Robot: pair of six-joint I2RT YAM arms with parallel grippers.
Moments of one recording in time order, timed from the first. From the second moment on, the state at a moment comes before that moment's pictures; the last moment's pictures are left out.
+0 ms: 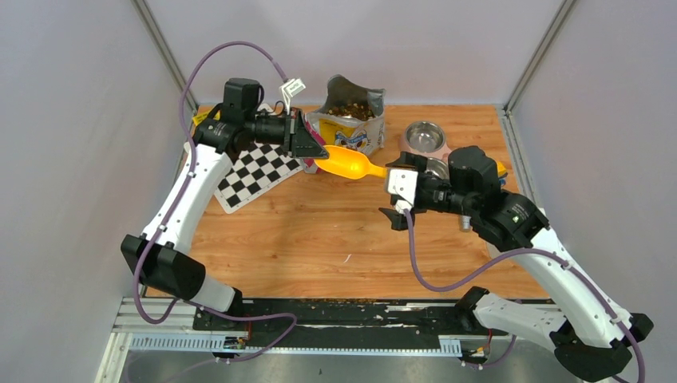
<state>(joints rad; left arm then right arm) -0.31 1.47 1.62 -0.71 1.04 -0.23 0.72 0.97 1.27 -0.69 -0.41 -0.80</state>
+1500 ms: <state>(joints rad) -0.29 1.45 1.51 -0.46 1.20 -0.39 0.63 1.00 1.16 -0.45 -0.41 -0.74</state>
